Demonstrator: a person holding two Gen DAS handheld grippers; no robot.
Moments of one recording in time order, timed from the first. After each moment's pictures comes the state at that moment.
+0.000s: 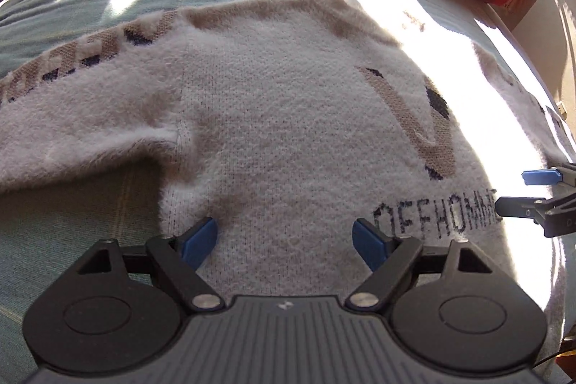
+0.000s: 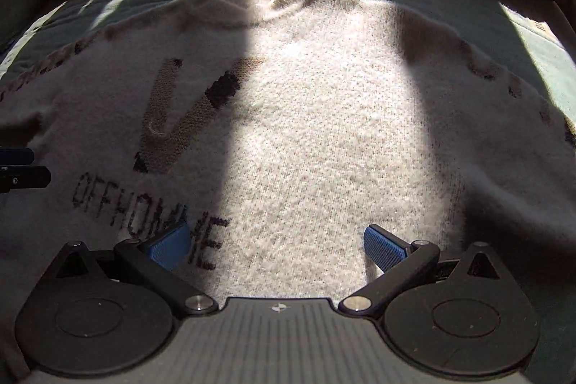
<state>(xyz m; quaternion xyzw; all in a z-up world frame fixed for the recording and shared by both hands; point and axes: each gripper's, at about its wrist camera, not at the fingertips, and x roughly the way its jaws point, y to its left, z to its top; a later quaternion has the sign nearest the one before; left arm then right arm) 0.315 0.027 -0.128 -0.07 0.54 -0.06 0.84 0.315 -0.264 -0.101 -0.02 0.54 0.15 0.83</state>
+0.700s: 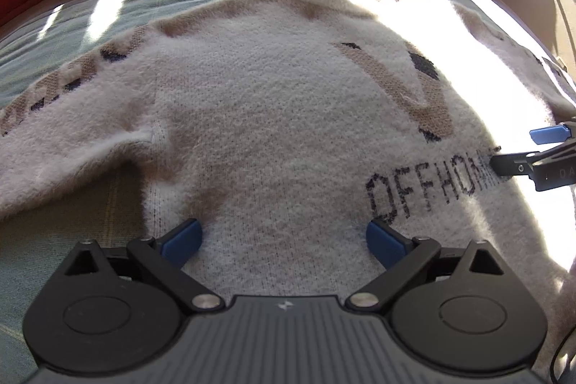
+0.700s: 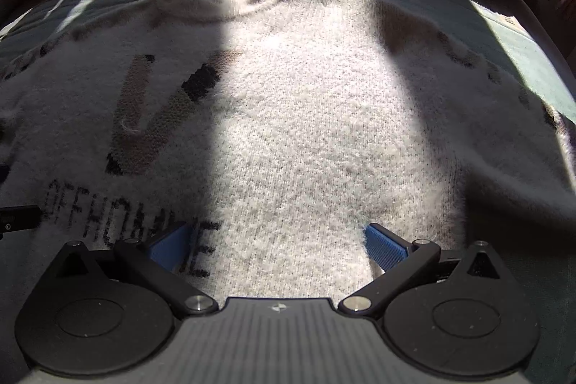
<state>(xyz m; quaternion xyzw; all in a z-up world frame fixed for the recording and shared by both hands) 0.291 0.004 -0.130 0.02 0.52 -0.08 0.85 0.306 -0.251 -0.110 -0.03 0.53 0.08 0.84</state>
